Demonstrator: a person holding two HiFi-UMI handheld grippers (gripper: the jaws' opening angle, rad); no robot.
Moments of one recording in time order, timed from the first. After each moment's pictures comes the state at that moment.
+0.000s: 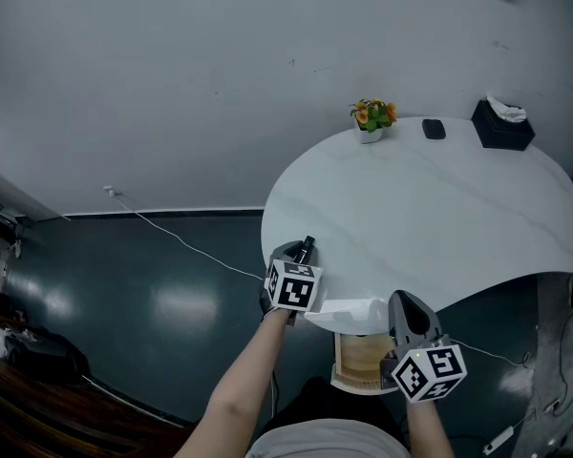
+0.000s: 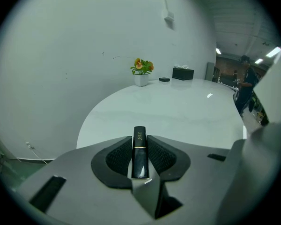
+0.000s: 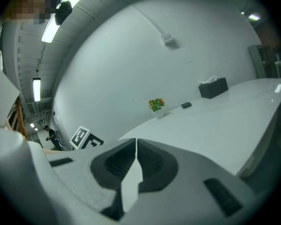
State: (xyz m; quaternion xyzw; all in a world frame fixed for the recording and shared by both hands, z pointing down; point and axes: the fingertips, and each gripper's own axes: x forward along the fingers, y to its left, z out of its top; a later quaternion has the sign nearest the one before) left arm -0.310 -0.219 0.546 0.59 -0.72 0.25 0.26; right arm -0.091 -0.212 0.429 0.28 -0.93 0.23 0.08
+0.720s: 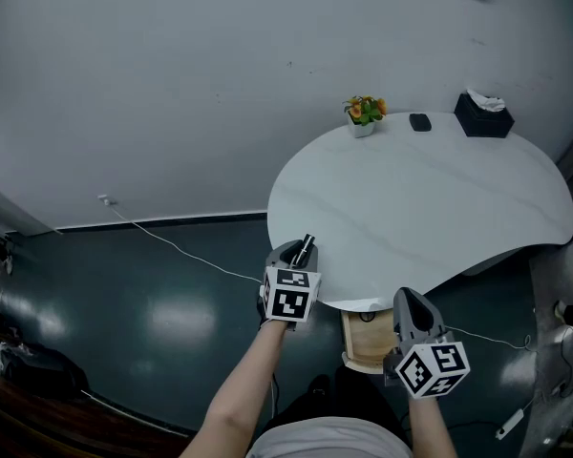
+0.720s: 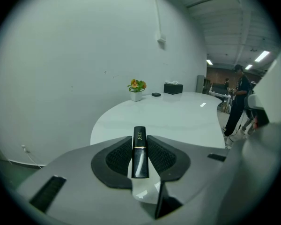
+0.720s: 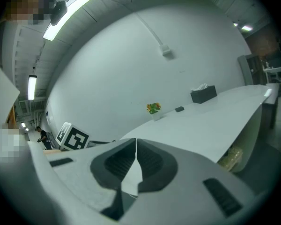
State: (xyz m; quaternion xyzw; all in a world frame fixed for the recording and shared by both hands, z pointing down) left arm -0.287 -0.165 0.490 0.63 -0.72 0.20 0.21; right arm -0.069 -0.156 0.417 0.33 -0.91 0.22 0.07
